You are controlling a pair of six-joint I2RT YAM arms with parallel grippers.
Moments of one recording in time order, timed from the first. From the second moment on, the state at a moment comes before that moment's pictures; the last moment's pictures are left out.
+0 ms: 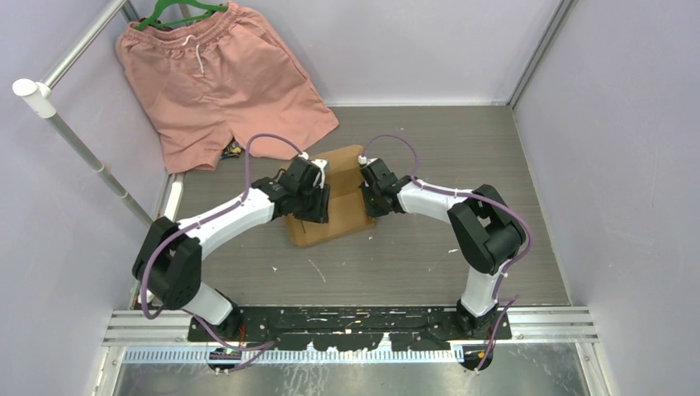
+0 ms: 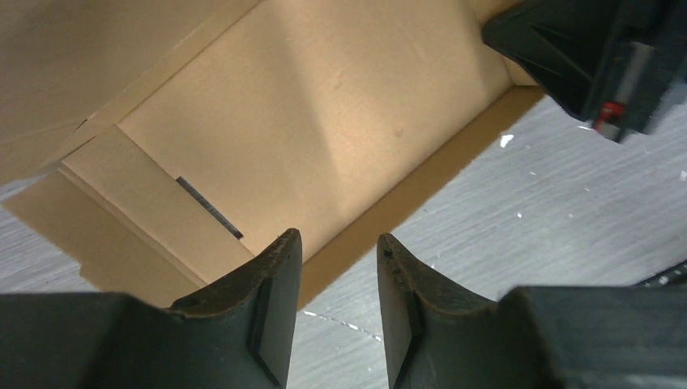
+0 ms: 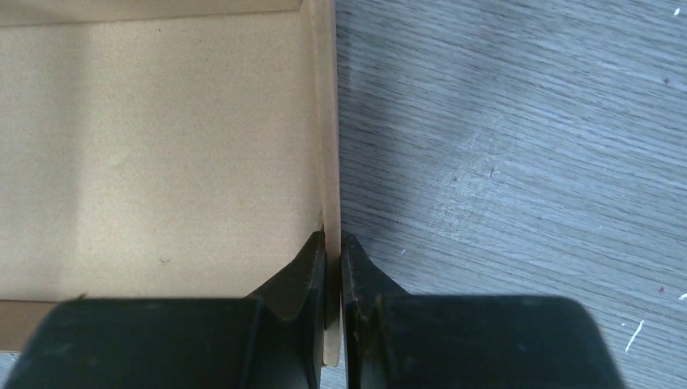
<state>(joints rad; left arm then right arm) -0.64 1.51 1.07 -0.52 0.06 -0.39 0.63 1.81 1.08 -0.28 0.06 0.35</state>
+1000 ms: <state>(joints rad) -0.69 1.72 0.99 -0.29 -0.15 -0.36 0.63 1.81 1.09 -0.30 0.05 0.35</state>
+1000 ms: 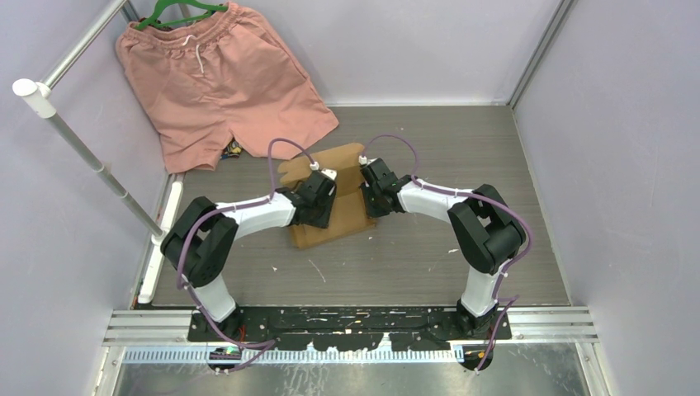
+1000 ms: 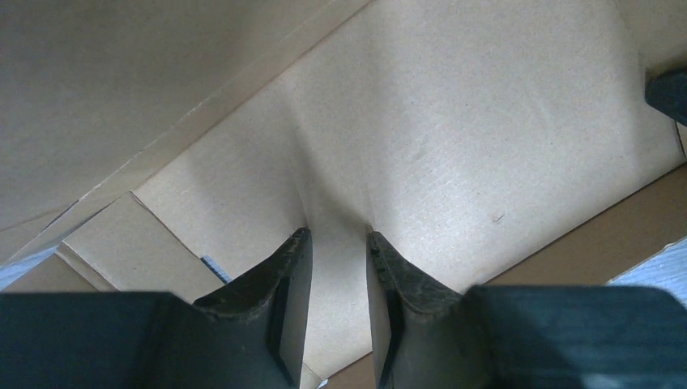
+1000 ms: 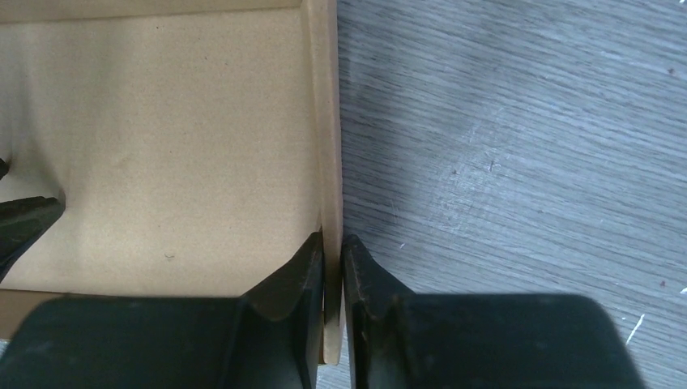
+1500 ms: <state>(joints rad) -0.75 1.76 1.04 -0.28 -0.19 -0.34 0.62 1.82 1.11 -0.33 0.07 0.35</state>
